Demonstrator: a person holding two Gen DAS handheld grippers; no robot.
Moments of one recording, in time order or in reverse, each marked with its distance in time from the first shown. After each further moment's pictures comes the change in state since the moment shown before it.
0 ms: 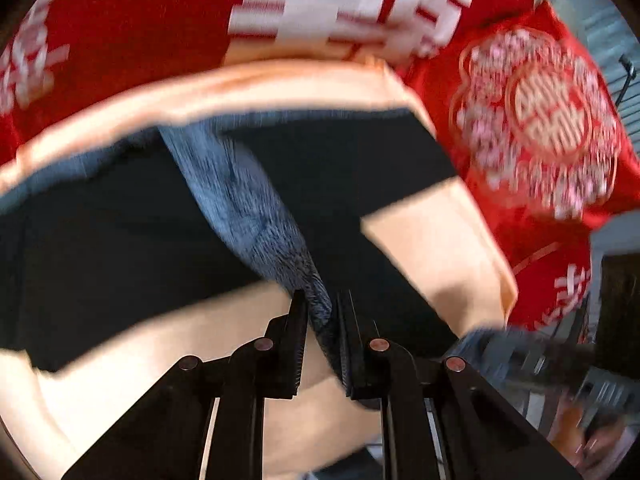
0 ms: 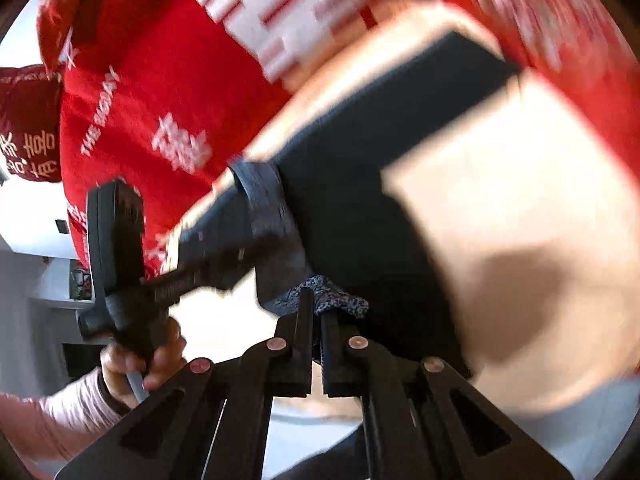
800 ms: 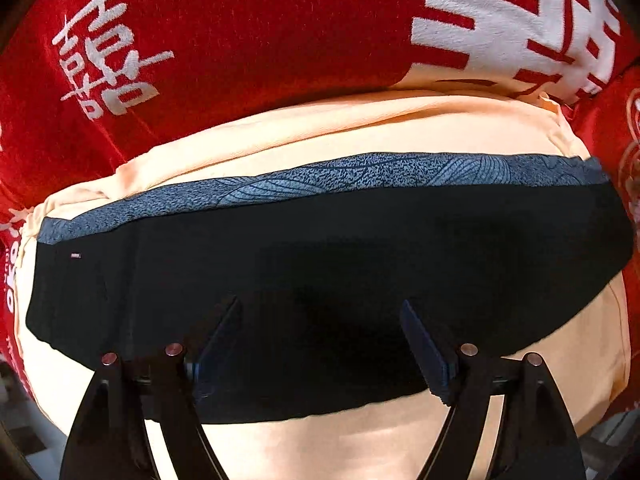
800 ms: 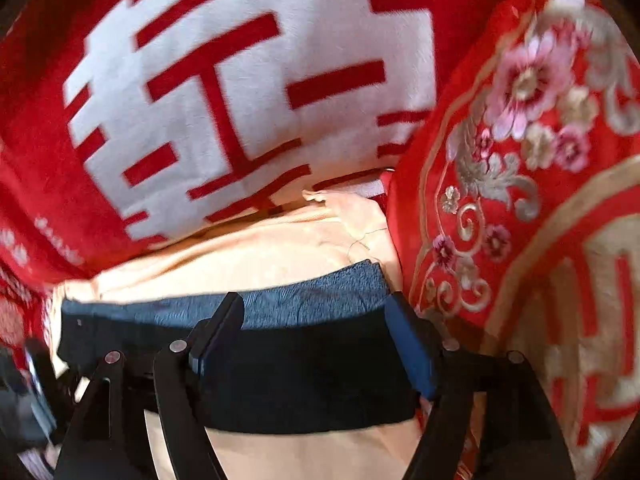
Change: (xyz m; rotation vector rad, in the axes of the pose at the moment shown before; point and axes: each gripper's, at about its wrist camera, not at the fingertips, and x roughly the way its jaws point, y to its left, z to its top) left arm 0.038 0.085 0.049 -0.141 0.006 0.464; right arm 0.009 -0.025 0.239 -0.207 -0.044 -0.425
